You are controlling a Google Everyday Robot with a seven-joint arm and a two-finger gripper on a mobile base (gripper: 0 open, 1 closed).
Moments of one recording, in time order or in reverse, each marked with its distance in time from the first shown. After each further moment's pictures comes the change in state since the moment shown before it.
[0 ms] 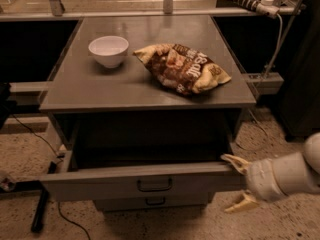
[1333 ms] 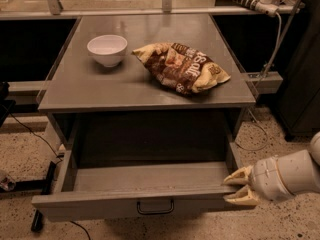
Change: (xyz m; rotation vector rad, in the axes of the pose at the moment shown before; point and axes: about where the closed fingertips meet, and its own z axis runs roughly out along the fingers) arm -0.010 0.001 -0.018 0.000 0.000 0.002
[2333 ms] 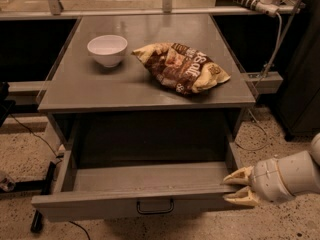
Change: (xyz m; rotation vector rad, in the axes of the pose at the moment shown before) arm 0.002 0.005 0.000 -0.017 -0.015 0.011
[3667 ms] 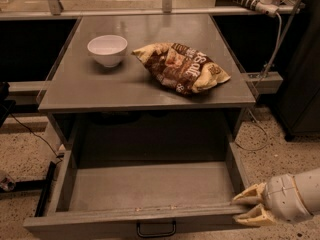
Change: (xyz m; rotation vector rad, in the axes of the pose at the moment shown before) arm 0.009 0.041 -0.014 -0.044 -0.042 0.040
